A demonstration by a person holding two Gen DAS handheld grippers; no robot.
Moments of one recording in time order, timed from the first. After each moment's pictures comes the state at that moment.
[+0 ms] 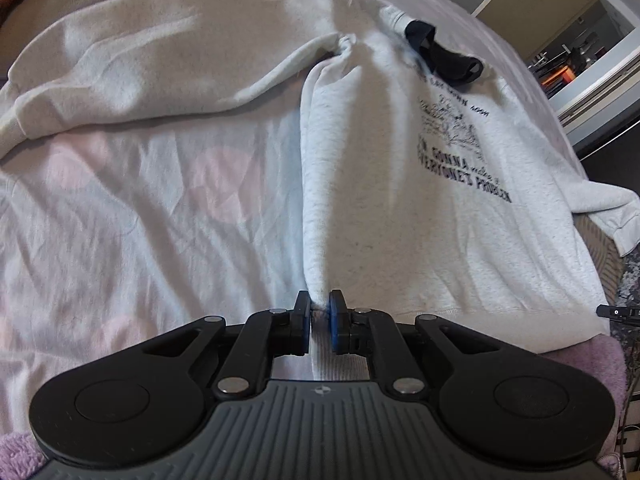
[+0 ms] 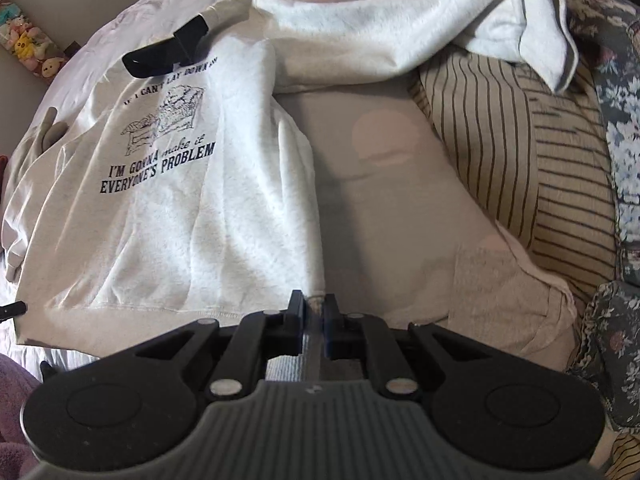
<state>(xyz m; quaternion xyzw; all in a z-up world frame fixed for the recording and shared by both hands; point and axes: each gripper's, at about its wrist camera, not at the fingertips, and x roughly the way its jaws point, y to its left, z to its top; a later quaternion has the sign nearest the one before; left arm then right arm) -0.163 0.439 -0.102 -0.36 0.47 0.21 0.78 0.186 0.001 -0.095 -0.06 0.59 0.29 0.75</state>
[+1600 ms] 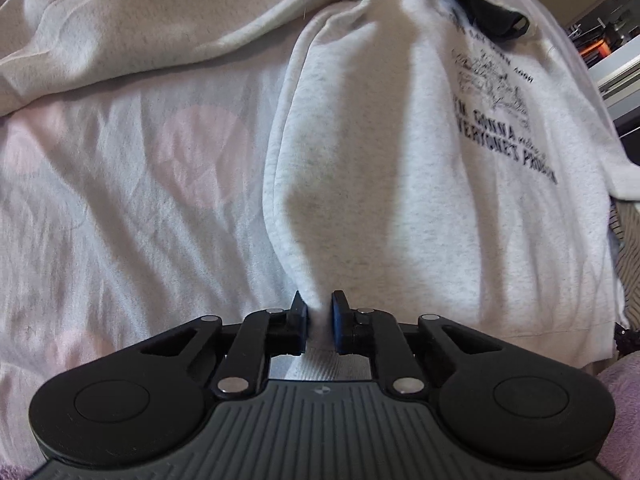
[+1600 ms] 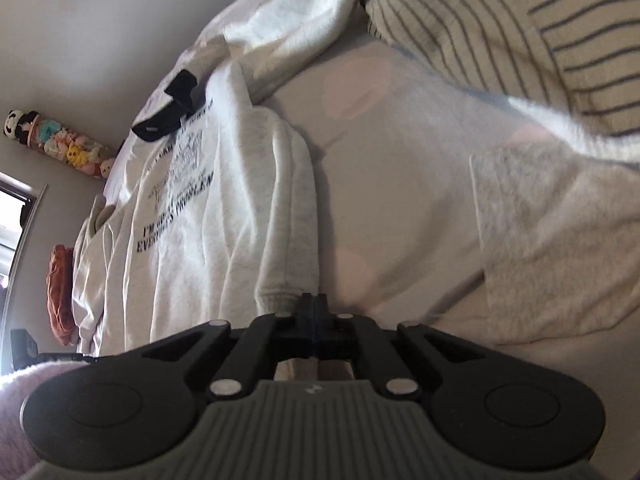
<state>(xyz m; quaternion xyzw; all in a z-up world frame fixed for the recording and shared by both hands) -0.124 0.438 -0.136 -0.35 0.52 0.22 0.75 0.187 -0.071 -0.182 0.18 0.54 0.35 0.74</state>
